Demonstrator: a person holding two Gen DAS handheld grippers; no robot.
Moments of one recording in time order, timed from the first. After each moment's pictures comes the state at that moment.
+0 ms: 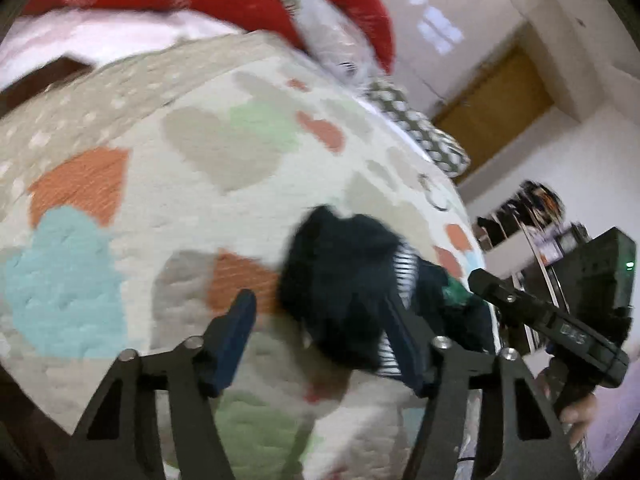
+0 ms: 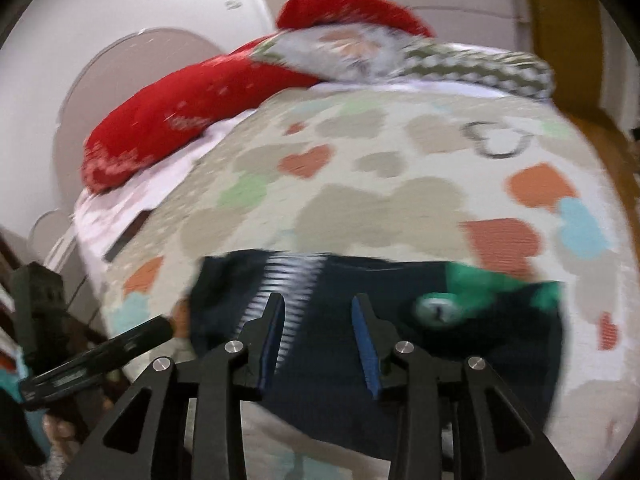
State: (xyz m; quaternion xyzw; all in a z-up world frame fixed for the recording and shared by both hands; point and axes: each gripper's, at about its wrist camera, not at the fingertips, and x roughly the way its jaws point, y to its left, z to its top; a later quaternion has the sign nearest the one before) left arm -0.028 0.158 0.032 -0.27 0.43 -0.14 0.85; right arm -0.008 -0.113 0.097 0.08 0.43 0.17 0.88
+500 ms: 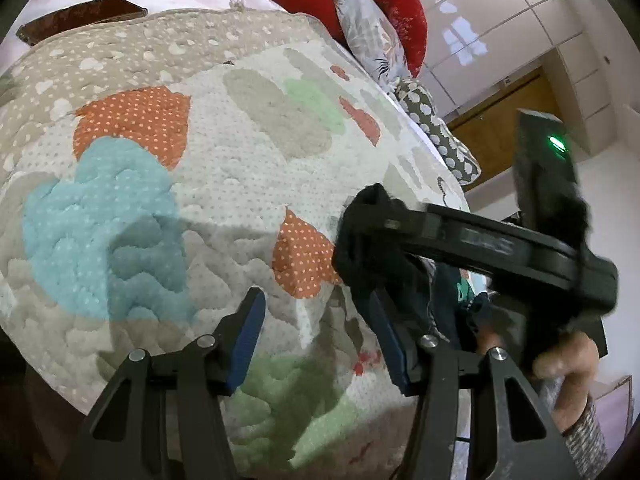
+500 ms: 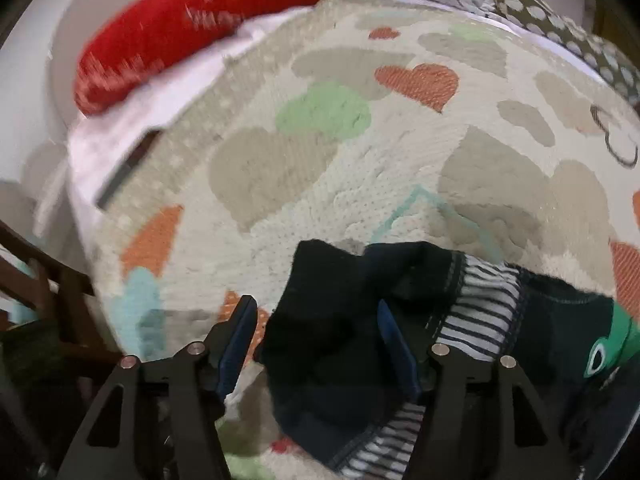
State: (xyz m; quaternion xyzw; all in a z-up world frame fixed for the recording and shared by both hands) left arm -0.050 0.191 0.012 -0.33 0.44 -0.14 0.82; right arm 0.063 0.028 0.040 -0.01 0.57 0.19 0.80
